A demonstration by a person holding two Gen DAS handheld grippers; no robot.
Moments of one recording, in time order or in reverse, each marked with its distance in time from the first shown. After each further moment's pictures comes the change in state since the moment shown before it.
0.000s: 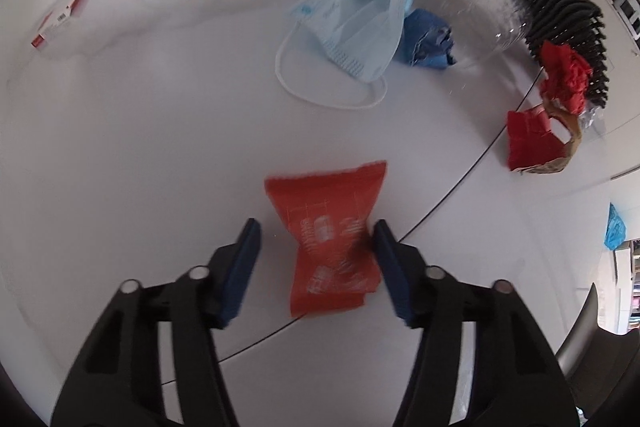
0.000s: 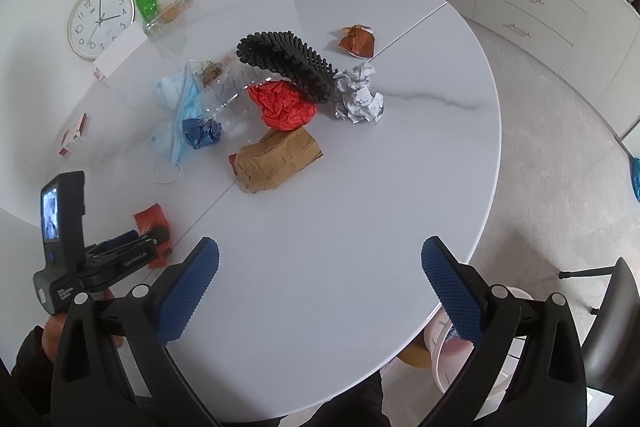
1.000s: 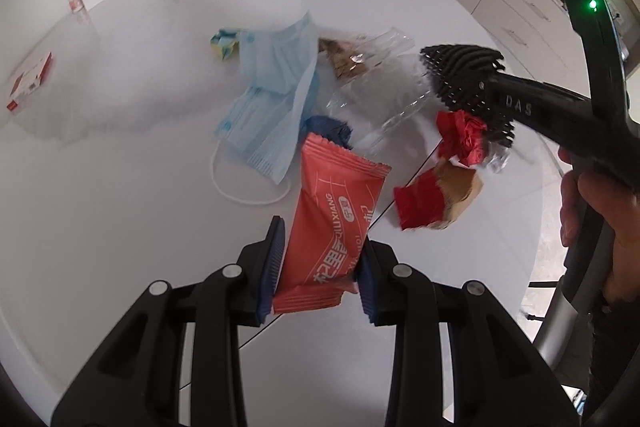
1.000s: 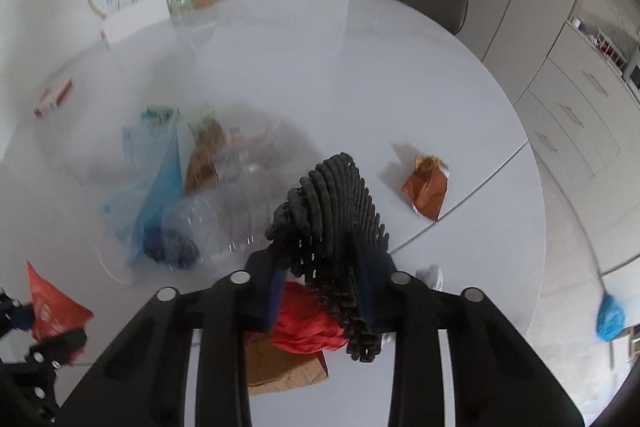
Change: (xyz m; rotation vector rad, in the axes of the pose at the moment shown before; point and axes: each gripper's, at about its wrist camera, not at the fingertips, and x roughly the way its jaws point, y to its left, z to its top) left arm -0.073 -0.029 0.033 0.096 -0.117 -0.147; right arm 0.083 0.055 0.138 -0.331 -0.123 -0.032
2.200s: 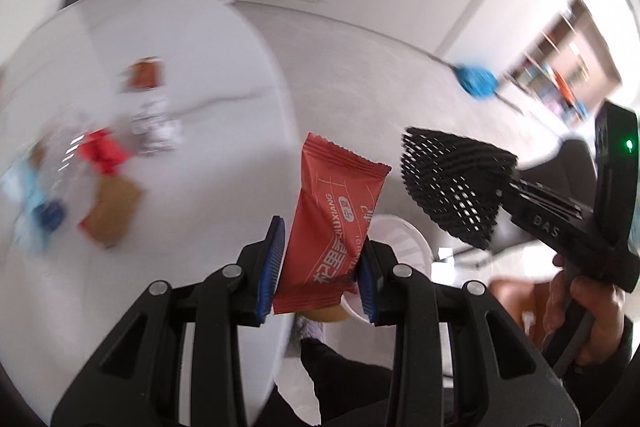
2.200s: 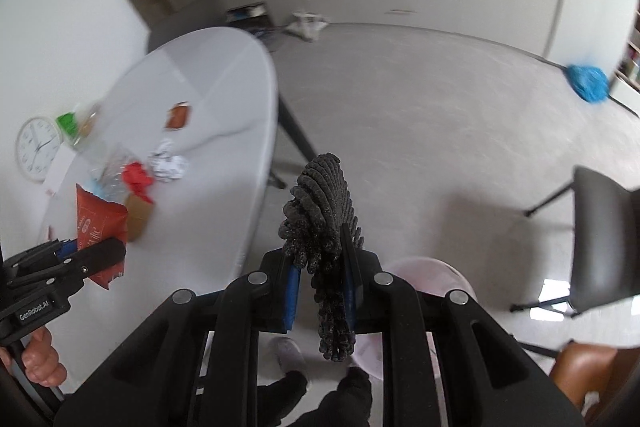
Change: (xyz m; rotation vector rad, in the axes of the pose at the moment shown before) left arm -0.043 -0.283 -0.079 0.611 0.088 -0.351; right arm -0.207 -0.199 -0.284 0.729 -0.009 -0.170
